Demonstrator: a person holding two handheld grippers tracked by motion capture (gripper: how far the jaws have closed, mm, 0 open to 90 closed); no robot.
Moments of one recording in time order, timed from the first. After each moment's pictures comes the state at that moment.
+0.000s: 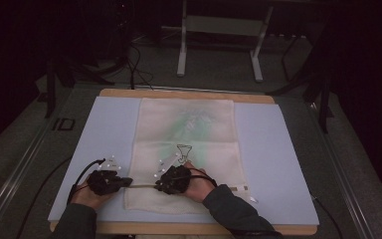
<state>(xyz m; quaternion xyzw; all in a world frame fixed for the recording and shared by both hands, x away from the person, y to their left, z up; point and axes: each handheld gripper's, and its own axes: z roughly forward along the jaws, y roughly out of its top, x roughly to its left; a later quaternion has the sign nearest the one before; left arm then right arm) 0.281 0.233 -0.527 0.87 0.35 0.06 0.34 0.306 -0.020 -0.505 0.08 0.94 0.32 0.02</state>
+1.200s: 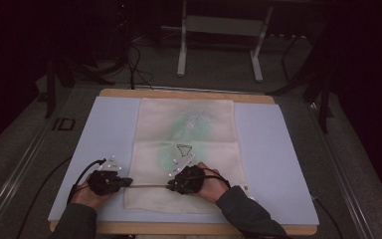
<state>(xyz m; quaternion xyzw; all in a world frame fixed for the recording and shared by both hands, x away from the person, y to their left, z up) 0.280 0.232 -0.526 0.87 0.35 0.06 0.34 0.308 -0.058 -0.503 0.09 0.94 0.32 0.02</state>
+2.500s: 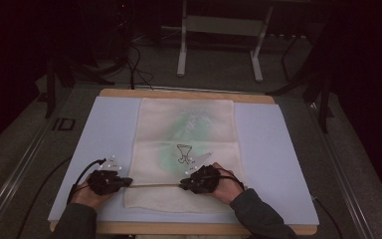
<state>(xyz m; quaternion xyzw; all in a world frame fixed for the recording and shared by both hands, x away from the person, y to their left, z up) 0.281 0.232 -0.526 0.87 0.35 0.06 0.33 0.310 -0.099 -0.500 0.11 0.93 0.34 0.01</state>
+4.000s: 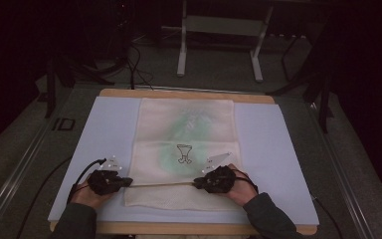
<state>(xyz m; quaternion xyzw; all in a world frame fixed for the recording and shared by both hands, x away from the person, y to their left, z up) 0.281 0.231 -0.526 0.87 0.35 0.06 0.33 0.310 -0.141 -0.500 0.15 0.92 0.35 0.02</state>
